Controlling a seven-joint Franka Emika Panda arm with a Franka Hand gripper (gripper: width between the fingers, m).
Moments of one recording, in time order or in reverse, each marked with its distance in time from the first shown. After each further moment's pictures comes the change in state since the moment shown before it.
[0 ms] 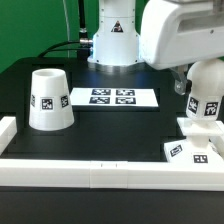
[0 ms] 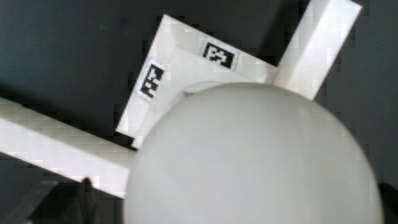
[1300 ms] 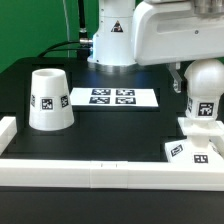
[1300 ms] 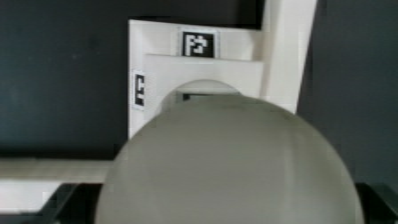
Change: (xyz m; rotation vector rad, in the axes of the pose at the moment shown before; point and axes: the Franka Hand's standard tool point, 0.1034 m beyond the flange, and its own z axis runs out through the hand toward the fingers) arm -0.003 0.002 0.000 0.068 0.137 0.534
